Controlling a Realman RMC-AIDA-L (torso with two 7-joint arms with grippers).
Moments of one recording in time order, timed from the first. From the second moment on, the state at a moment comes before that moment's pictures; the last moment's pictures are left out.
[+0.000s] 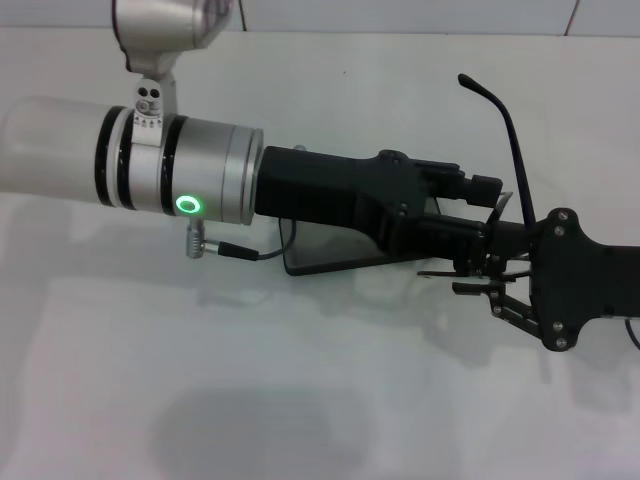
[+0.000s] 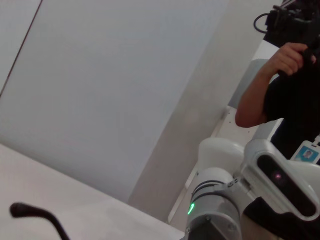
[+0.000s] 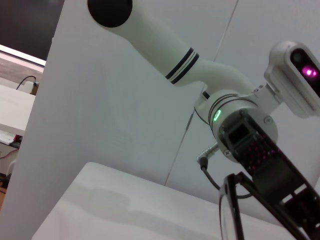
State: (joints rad) left arm -0.76 -2.09 1.27 0.58 1.50 1.62 -1.67; right arm 0.27 2.02 -1.23 -0.90 -1.49 -1.62 0.77
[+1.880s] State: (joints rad) left arm -0.76 -2.10 1.20 0.47 1.38 1.61 -1.31; right arm 0.50 2.01 -1.13 -0.45 -1.49 -1.90 0.72
